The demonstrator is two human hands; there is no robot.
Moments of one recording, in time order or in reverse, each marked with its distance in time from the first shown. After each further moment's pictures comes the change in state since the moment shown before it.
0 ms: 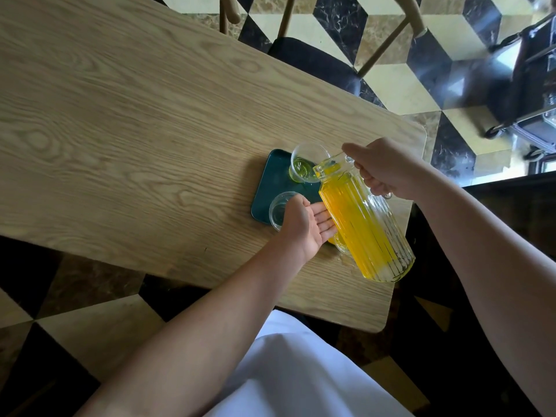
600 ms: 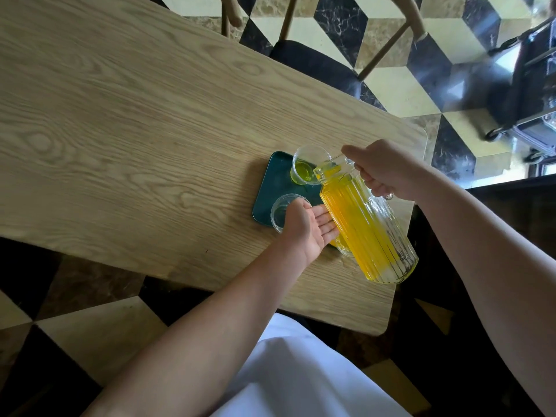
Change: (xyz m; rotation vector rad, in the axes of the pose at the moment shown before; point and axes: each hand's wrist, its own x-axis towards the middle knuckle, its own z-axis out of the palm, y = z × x) left_hand -0.003 0.002 0.002 -0.022 0.008 -0.021; right_hand 0.001 -0.004 0.000 -0.041 -0.016 0.005
